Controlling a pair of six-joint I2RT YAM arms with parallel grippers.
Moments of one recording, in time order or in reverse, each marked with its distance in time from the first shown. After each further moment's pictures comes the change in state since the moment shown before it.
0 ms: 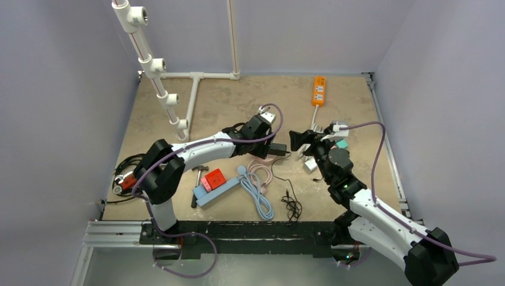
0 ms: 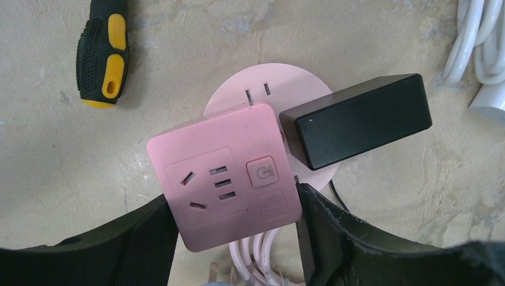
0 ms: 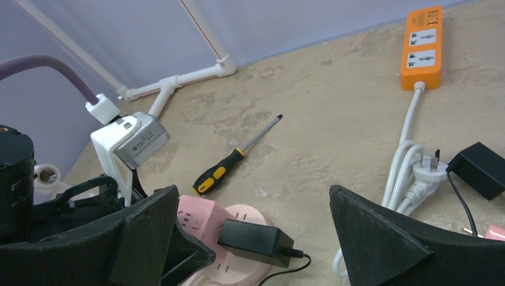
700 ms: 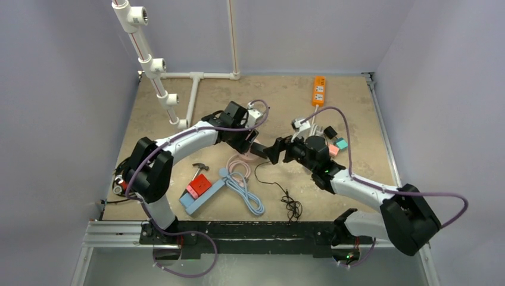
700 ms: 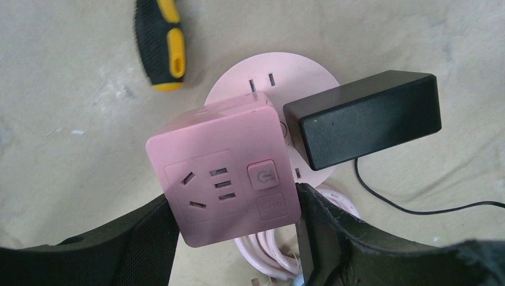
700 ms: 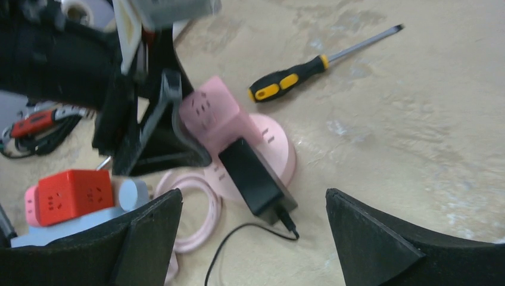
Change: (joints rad) left arm 0.183 -0.043 0.002 -0.135 0.263 0.386; right arm 0.014 0.359 0.085 0.052 -0.447 -0.094
